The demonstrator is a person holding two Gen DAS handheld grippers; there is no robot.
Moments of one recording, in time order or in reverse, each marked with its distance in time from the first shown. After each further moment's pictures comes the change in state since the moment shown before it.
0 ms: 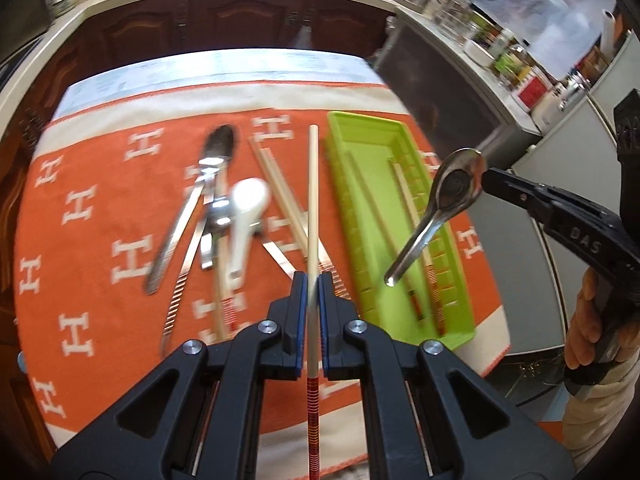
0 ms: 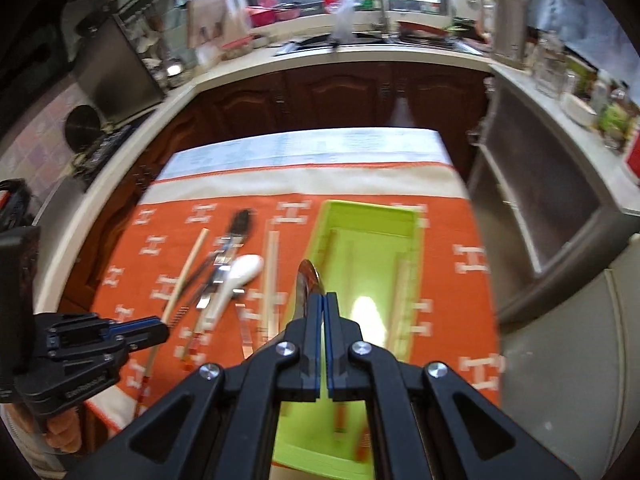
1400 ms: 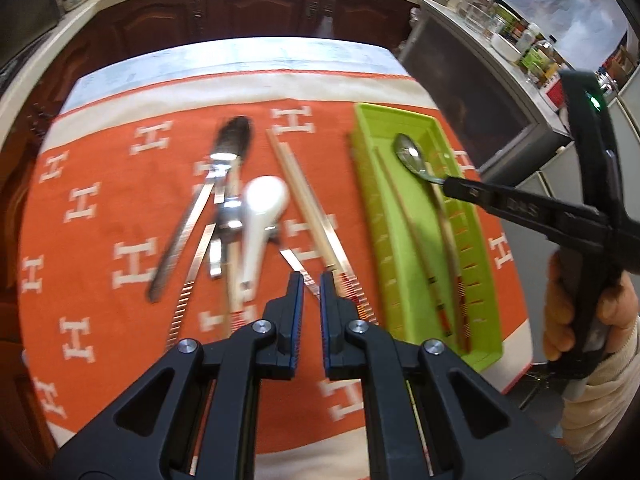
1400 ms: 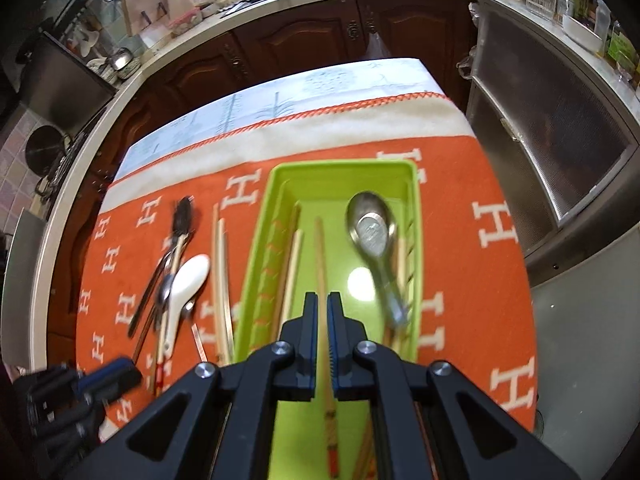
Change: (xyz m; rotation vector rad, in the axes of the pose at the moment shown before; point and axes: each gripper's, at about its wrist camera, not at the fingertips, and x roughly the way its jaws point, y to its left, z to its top) left arm 0.027 0.016 0.006 -0.042 0.021 0.107; right arm 0.094 -0.029 0.012 0.154 0.174 0.036
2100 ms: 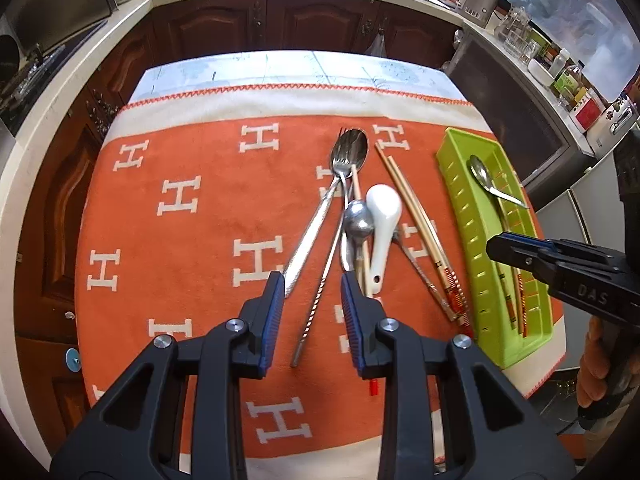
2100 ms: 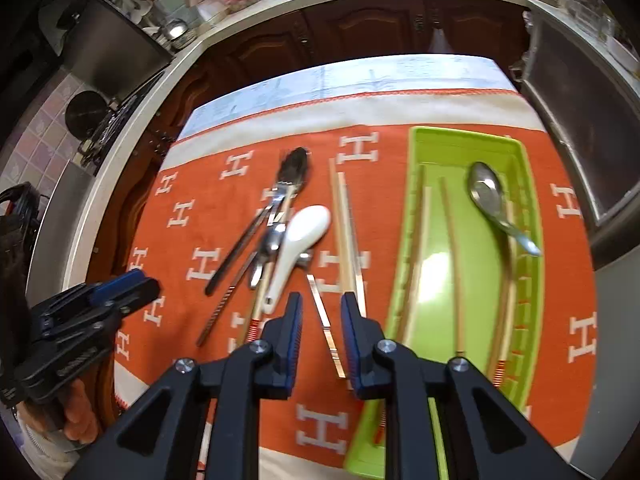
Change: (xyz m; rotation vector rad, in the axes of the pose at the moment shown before) left arm -0.034 0.100 -0.010 -0.046 -0.039 0.081; right arm -0.013 0.094 -0.037 -0.084 0.045 0.113
